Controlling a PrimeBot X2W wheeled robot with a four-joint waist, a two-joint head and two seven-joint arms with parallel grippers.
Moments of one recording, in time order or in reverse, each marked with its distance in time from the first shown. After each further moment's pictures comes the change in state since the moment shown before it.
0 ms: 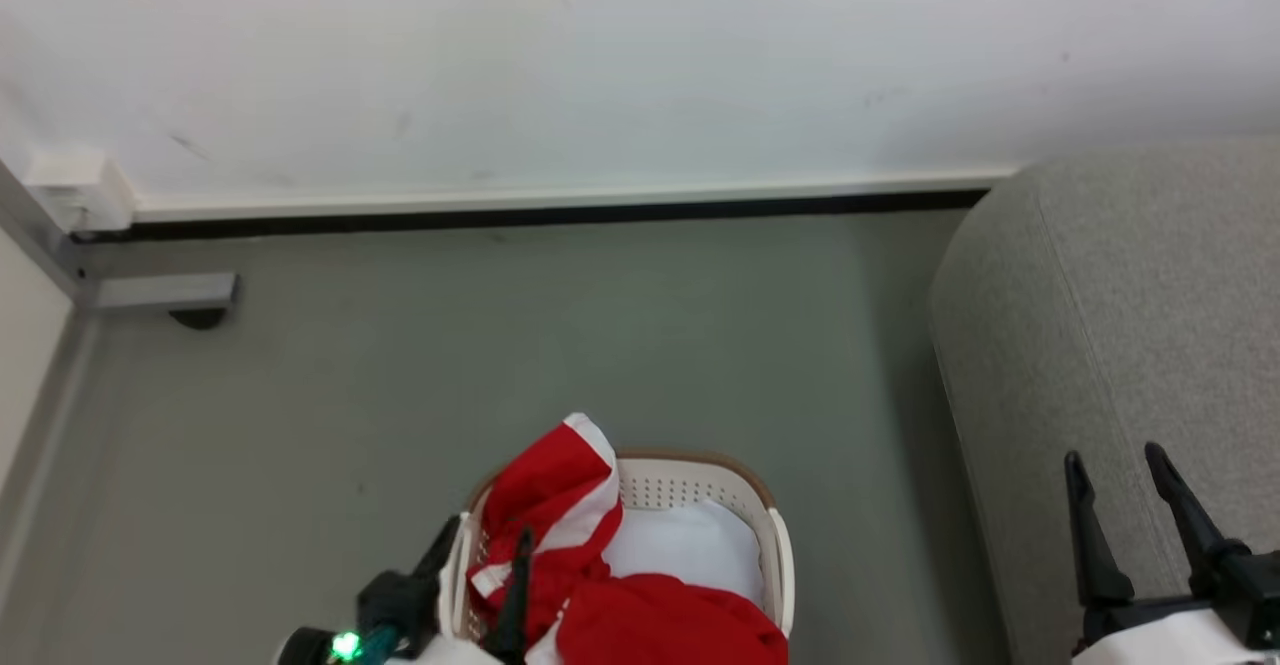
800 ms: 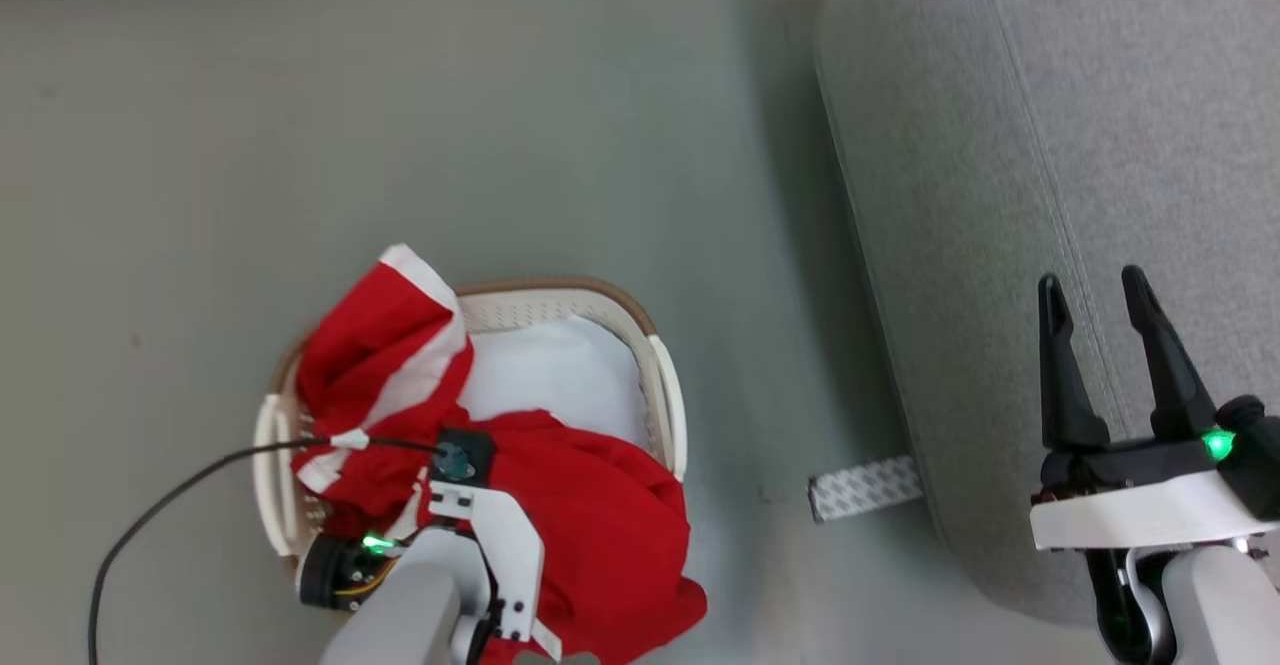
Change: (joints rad) left arm -0.496 -0.003 -0.295 0.623 -0.193 0.096 0.410; right arm -0.208 0.050 0.063 -0.102 0.131 0.000 0.000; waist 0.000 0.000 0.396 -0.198
